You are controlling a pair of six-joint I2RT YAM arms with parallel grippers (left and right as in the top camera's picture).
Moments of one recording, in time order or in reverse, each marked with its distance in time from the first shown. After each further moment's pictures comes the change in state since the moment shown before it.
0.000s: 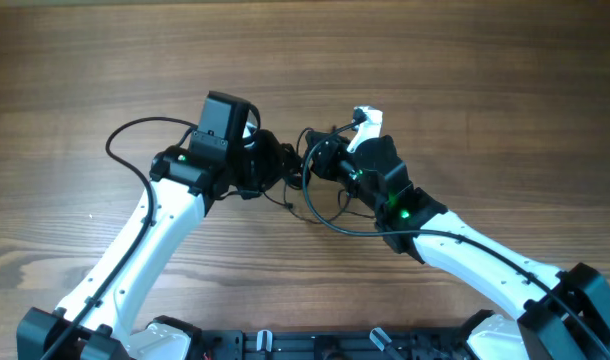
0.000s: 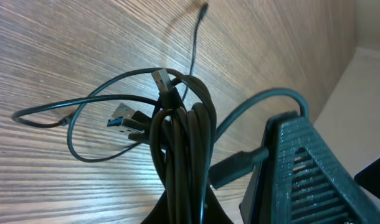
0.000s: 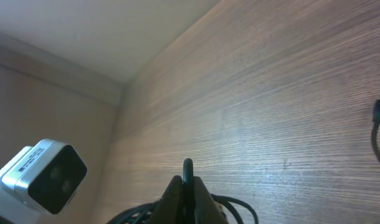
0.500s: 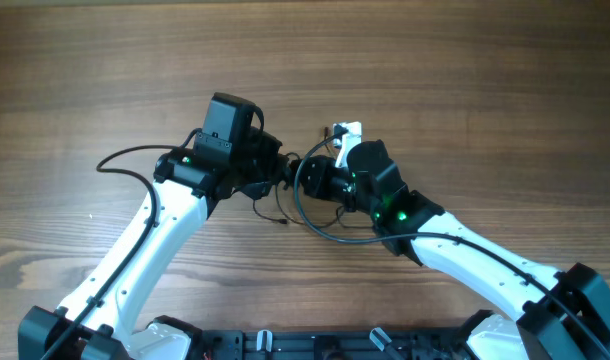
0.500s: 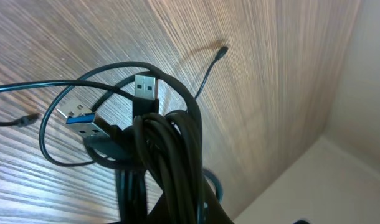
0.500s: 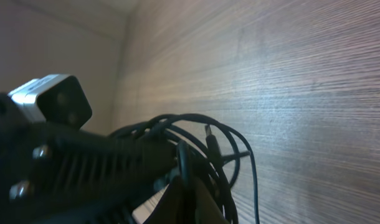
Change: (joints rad) left arm -0.010 0.000 -0.010 0.030 -0.145 -0.444; right arm 0.029 0.001 0.002 -0.129 -0.248 -0.015
